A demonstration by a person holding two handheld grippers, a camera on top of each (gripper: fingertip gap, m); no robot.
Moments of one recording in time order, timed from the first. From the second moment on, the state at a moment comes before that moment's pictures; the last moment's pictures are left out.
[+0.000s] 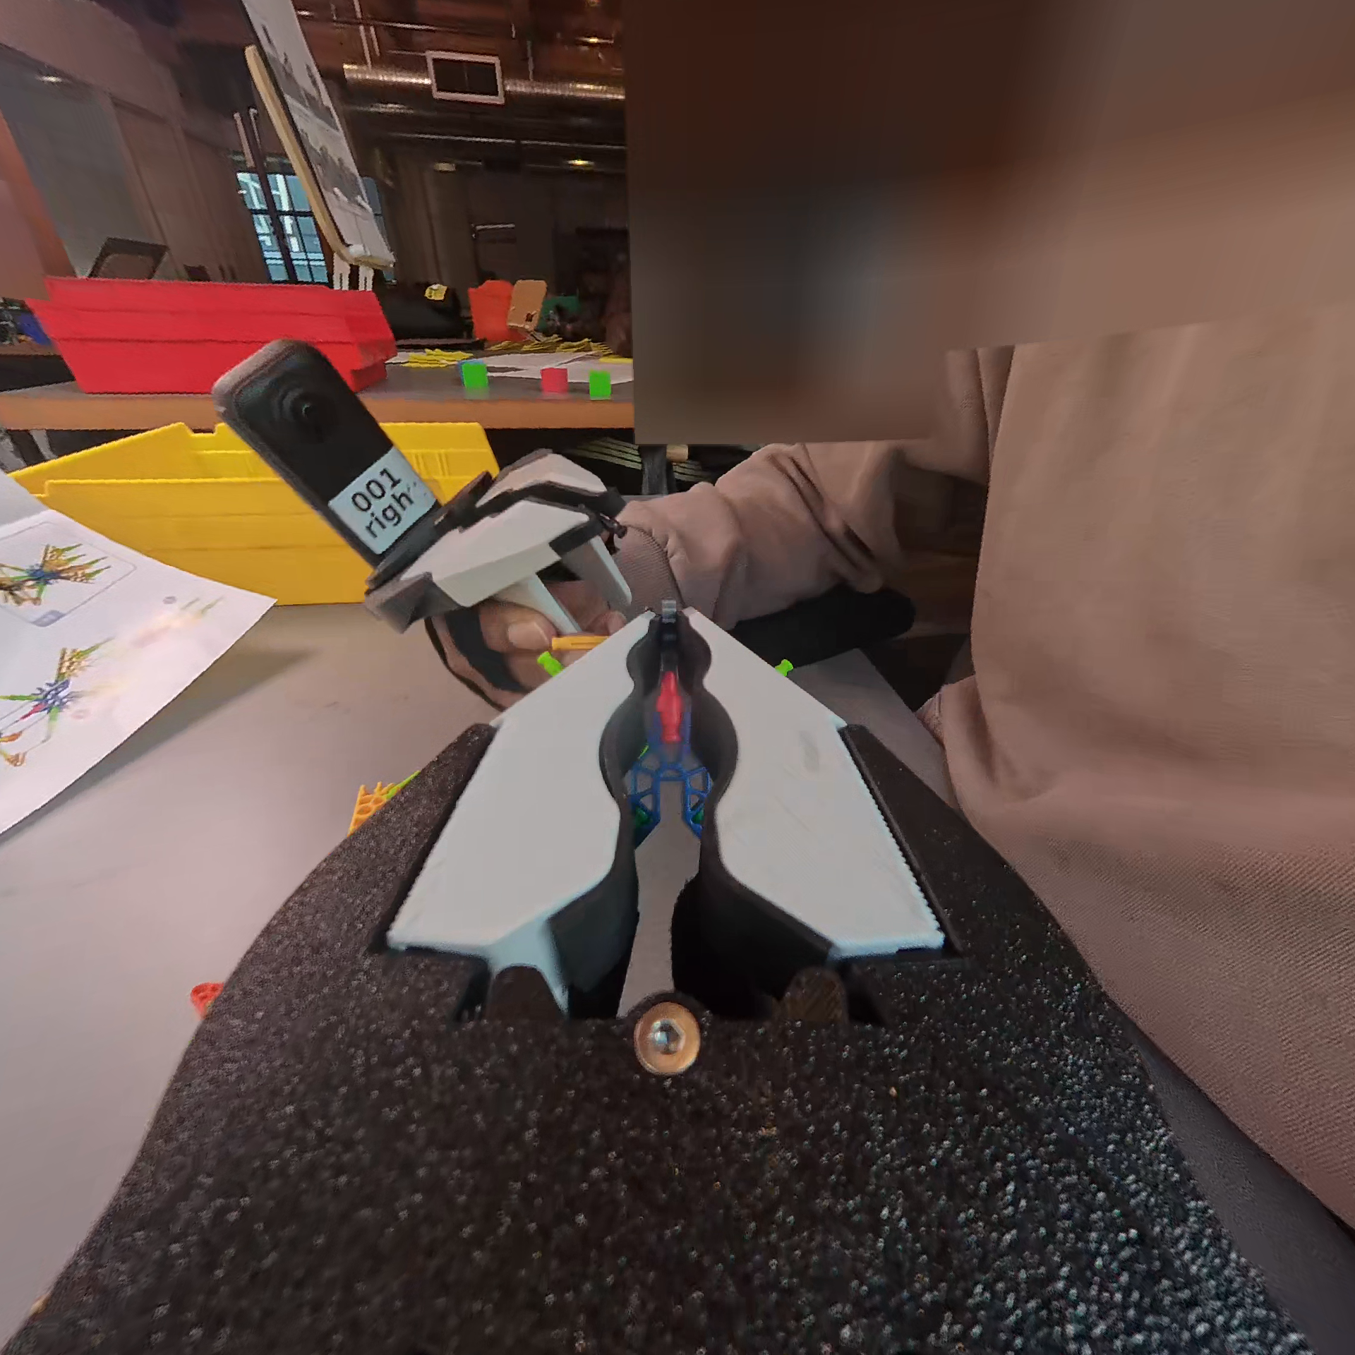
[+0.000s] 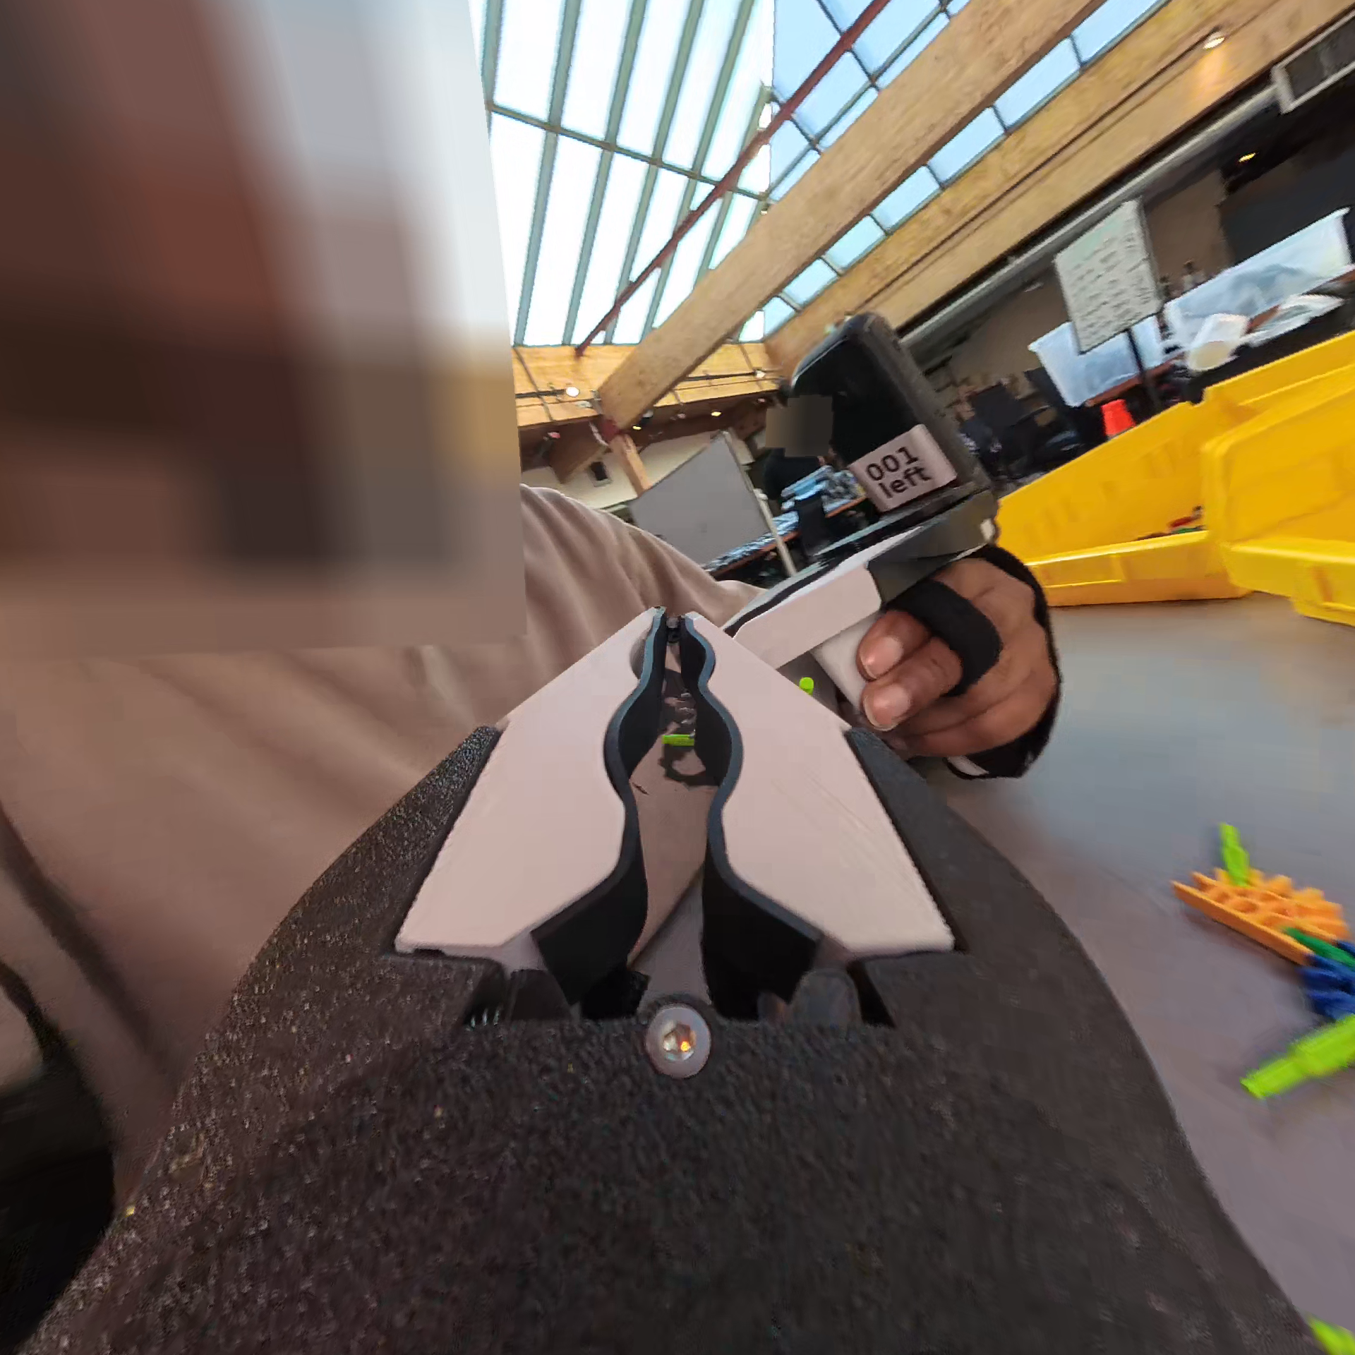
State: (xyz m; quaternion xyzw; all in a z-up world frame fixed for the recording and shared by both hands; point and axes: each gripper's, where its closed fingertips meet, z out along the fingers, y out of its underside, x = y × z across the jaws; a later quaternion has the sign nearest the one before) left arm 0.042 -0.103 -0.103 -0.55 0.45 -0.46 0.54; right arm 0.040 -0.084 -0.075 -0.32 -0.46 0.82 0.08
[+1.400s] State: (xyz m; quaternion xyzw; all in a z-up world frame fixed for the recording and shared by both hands) left arm 0.018 -0.045 -0.136 -0.68 0.23 -0.54 0.44; right arm 0.027 -0.012 -0.078 -0.45 -0.43 0.69 0.36
